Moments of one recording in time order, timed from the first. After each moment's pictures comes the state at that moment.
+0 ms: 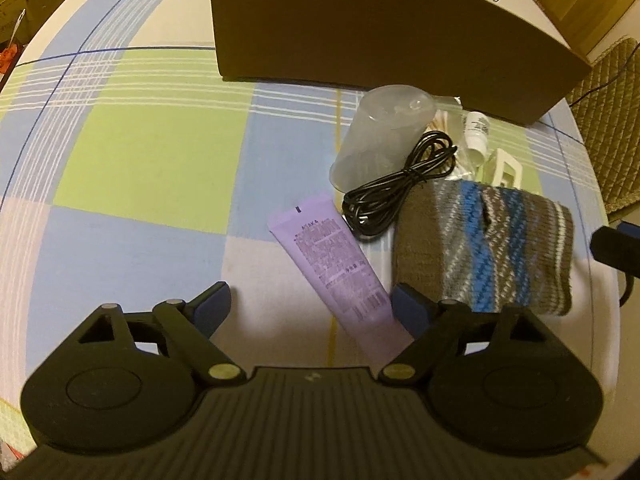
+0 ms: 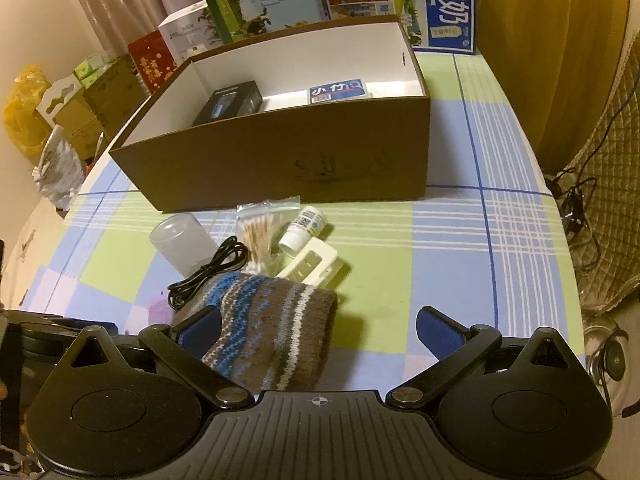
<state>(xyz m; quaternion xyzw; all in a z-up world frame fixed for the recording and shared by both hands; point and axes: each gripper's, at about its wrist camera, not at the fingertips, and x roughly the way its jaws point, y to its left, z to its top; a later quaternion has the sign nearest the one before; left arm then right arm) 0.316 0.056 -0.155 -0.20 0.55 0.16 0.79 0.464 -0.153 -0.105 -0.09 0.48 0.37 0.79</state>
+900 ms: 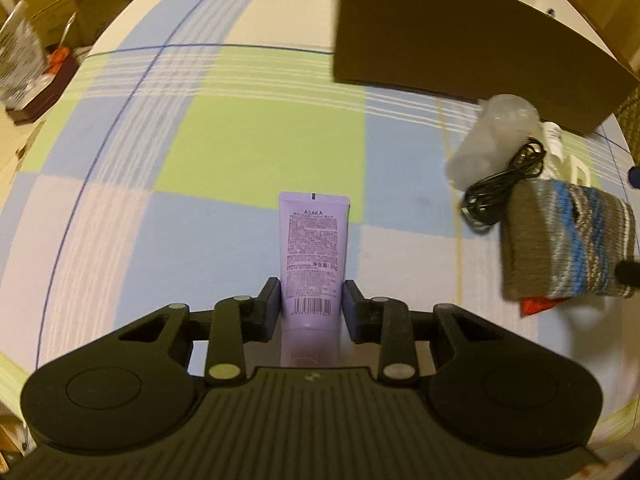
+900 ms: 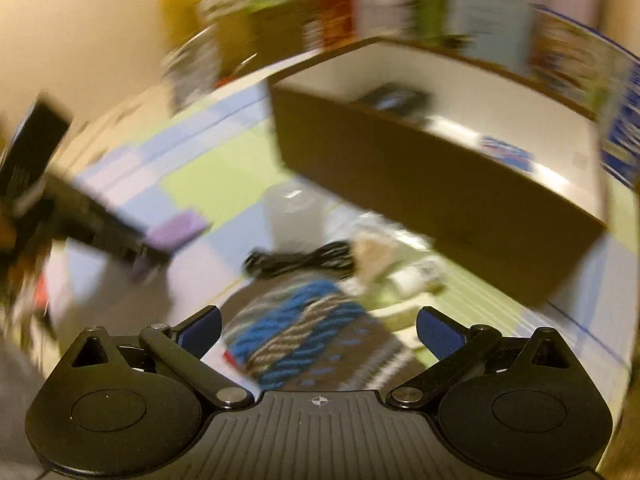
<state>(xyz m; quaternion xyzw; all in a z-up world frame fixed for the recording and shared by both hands) 0.265 0.095 -0.157 -0.18 0.54 0.23 0.79 0.441 -0.099 -0.124 -0.27 0.36 0.59 0.67</state>
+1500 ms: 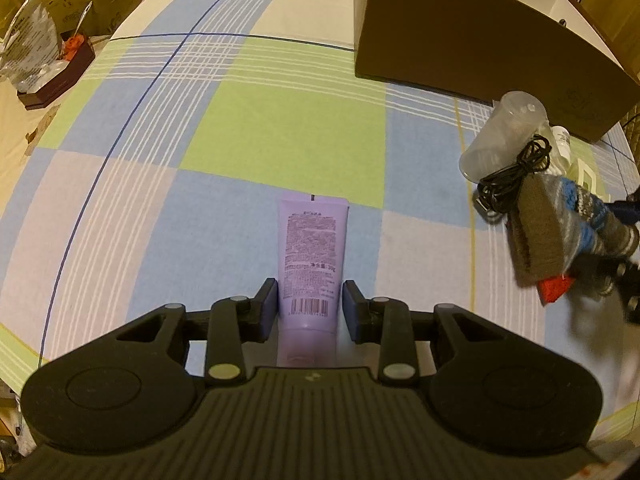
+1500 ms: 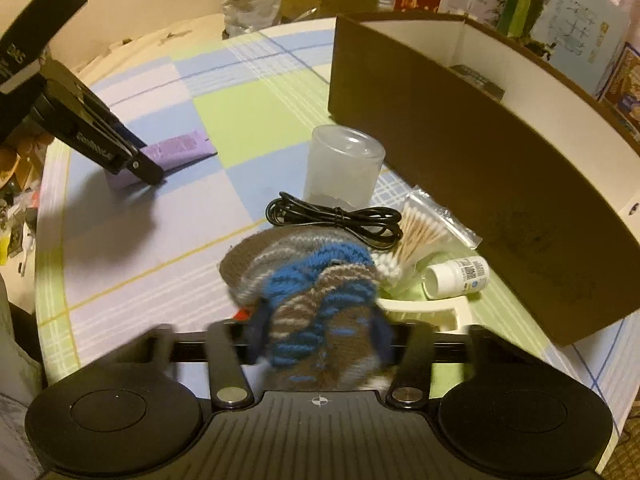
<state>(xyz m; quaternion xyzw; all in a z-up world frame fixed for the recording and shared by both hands) 0.246 0.095 -0.157 -0.19 0.53 0.25 0.79 0.427 -0.085 -0.162 -0.36 0.33 0.61 0.63</state>
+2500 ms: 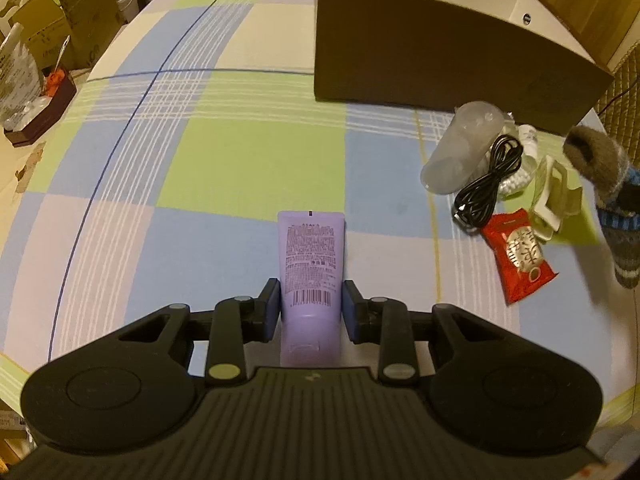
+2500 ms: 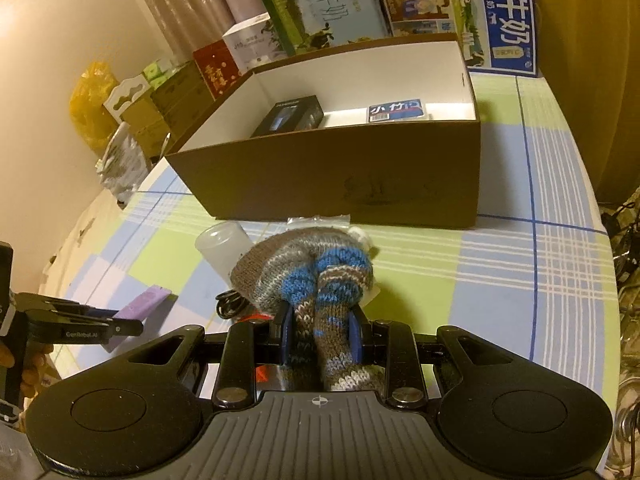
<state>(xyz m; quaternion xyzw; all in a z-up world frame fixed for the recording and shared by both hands) 0.256 0.086 -0.145 -0.15 0.52 0.22 0.81 0.478 -0.161 -0.108 -0.07 0.44 0.48 0.76</state>
